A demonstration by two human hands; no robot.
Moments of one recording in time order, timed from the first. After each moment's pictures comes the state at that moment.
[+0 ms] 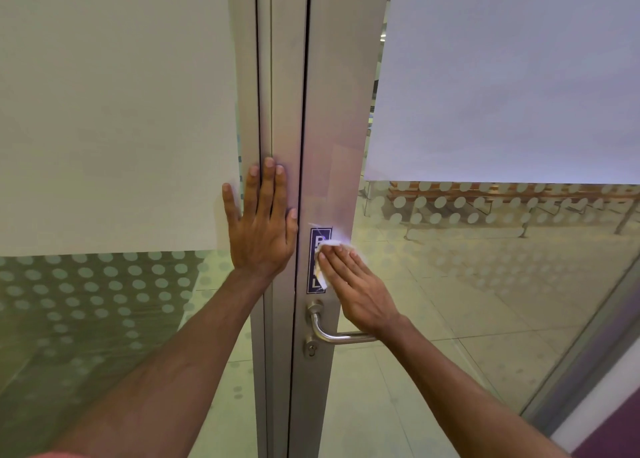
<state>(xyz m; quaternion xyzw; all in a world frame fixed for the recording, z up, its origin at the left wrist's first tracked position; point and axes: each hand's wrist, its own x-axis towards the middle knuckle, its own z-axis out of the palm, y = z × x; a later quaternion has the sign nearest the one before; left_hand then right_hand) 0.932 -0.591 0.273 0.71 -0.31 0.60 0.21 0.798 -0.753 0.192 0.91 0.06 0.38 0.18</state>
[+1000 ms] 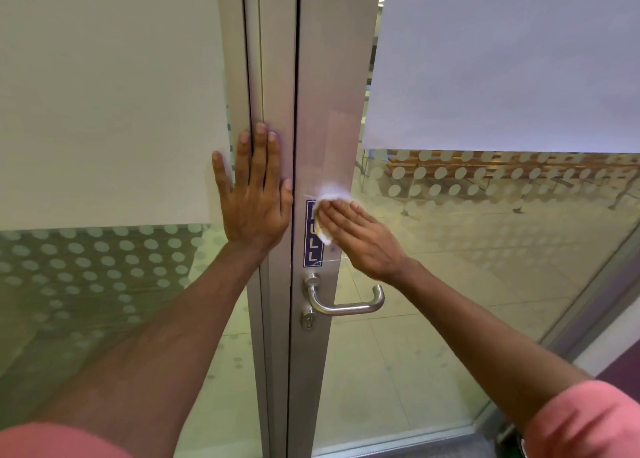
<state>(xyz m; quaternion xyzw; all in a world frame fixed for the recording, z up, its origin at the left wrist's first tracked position) 0.934 -0.594 0.272 0.70 -0.31 0.61 0.21 0.800 -0.780 0.234 0.90 0.13 0.36 0.19</state>
